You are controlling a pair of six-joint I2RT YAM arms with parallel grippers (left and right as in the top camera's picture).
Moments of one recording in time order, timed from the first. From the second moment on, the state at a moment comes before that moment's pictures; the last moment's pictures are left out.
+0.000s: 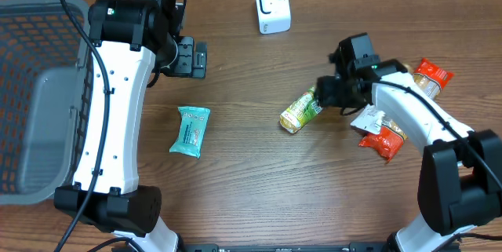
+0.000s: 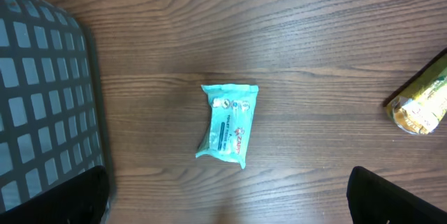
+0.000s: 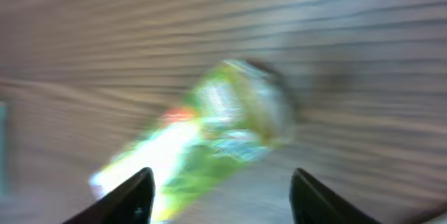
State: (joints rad) left arm -0.16 1.81 2.11 -1.60 -0.10 -0.12; right arm 0.26 1.81 1.25 -0.69 -0.26 0.29
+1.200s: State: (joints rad) left arm -0.16 1.81 2.11 -1.60 -0.10 -0.12; right arm 0.44 1.81 1.03 -0.47 -0.28 0.94
